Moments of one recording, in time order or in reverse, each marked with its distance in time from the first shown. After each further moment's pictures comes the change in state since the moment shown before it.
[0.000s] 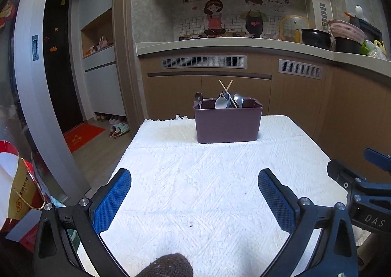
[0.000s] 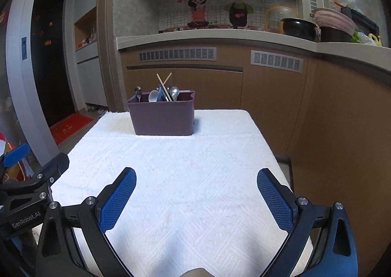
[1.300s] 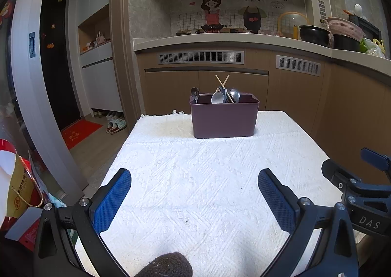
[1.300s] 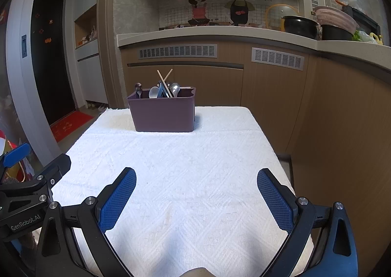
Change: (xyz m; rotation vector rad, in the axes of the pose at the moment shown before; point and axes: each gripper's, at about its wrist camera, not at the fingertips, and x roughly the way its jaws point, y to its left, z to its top) left arm 0.001 -0.005 -0.004 -0.001 0.024 -0.015; right arm 0.005 -0.002 0.001 -0.007 0.019 0.008
